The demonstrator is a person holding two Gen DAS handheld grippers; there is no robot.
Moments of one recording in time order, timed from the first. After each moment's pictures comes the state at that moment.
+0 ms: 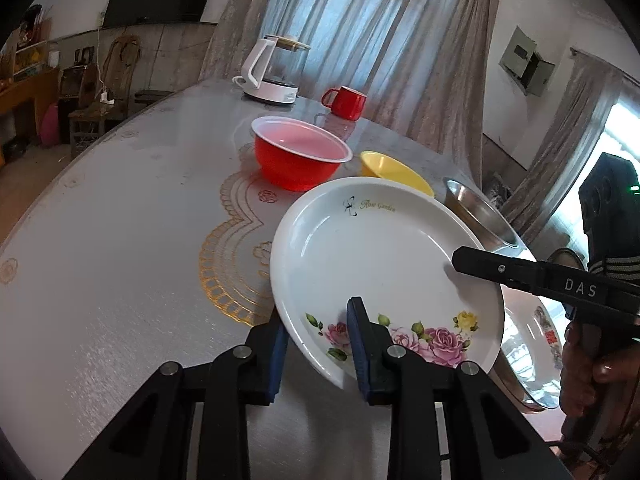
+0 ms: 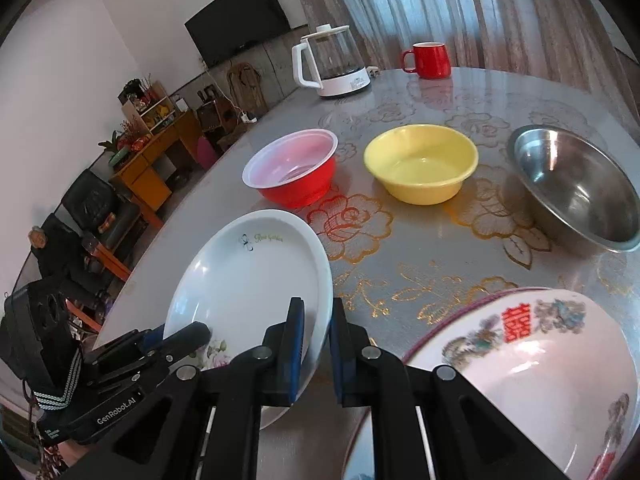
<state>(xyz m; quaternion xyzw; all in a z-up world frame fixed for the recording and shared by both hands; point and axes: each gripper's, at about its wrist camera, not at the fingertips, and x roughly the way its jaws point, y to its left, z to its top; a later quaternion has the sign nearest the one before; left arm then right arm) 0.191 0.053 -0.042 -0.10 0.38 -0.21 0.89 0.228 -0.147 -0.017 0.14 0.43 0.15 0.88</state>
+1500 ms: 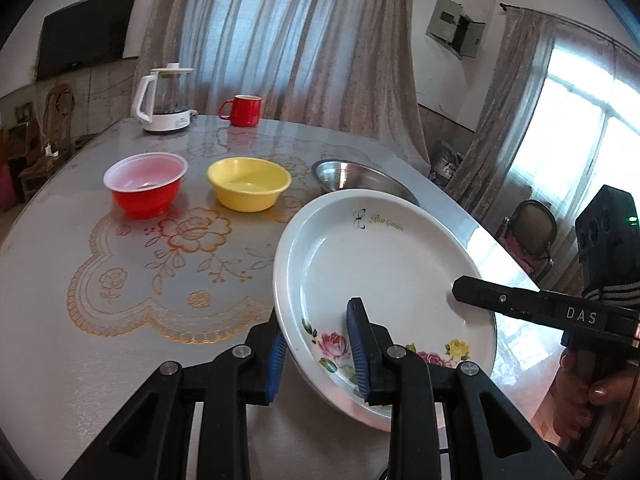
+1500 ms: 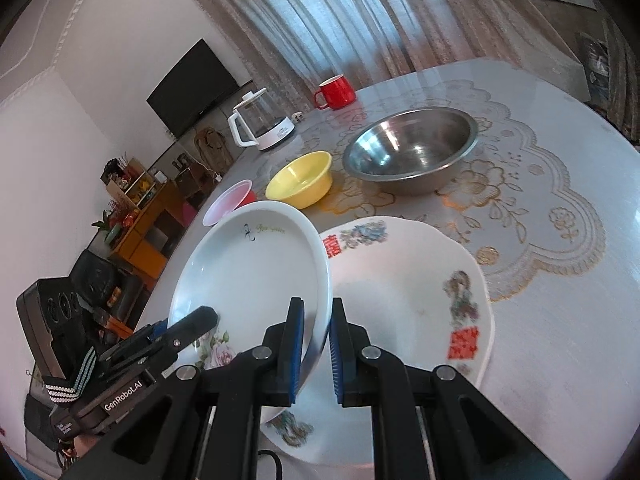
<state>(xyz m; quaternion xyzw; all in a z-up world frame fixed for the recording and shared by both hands) 0.131 -0.074 0.004 -0.03 0.35 -0.30 0.89 0.115 -0.276 -0.015 0.26 0.37 0.08 0.89</state>
